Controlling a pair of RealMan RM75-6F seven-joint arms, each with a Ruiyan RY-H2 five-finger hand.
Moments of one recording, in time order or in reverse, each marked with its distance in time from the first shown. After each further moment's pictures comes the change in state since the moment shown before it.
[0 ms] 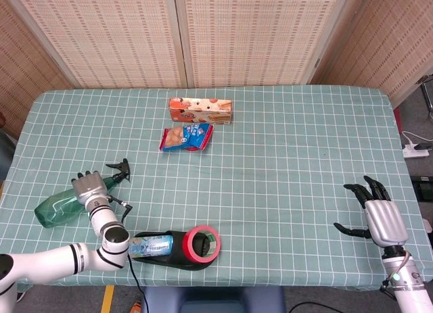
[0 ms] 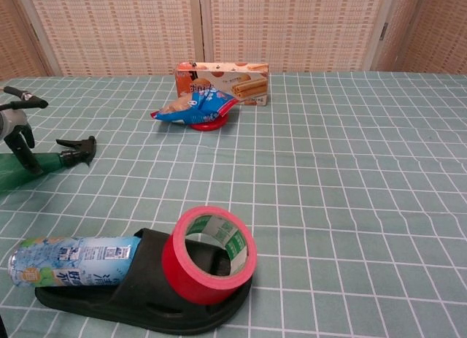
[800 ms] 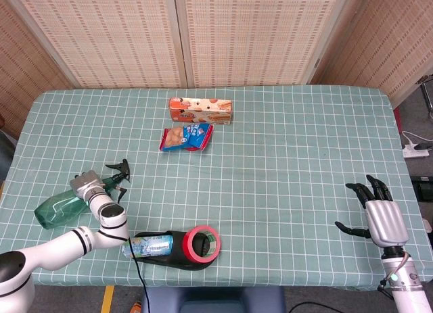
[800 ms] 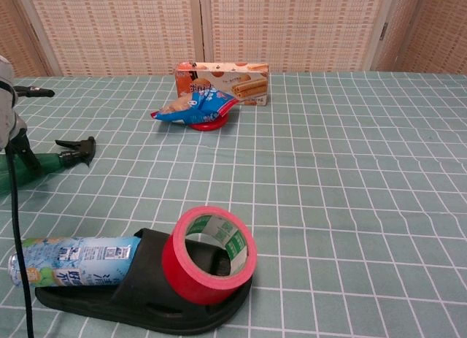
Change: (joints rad) left arm -0.039 -0.075 -0.117 0.335 -0.148 -0.184 0.111; right arm -0.009 -0.029 0.008 0.008 0.008 0.032 -0.069
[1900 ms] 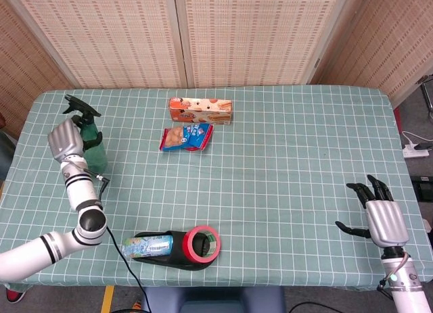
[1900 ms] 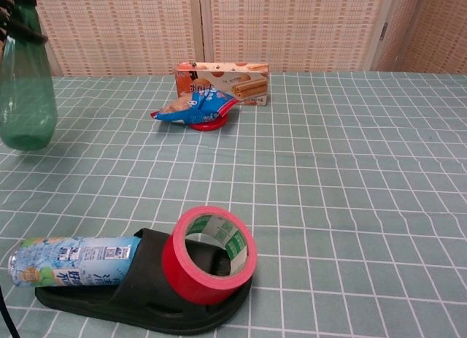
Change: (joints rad) left arm 0.125 0.209 -0.076 -0.335 0.621 0.048 -0.635; right arm -0.003 -0.009 0.004 0.002 0.002 0.008 -0.024
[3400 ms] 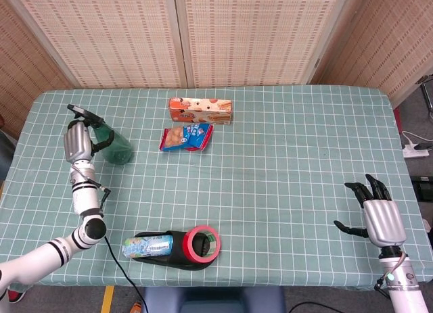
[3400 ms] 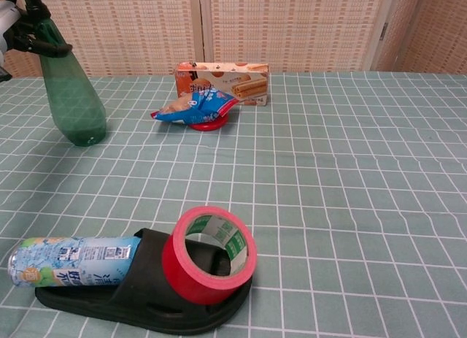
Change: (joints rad) left arm 0.037 -0.138 0.150 0.315 0.306 -0.220 -0.459; right arm 0.002 -0.015 0.004 0.002 -0.003 0.008 -0.029
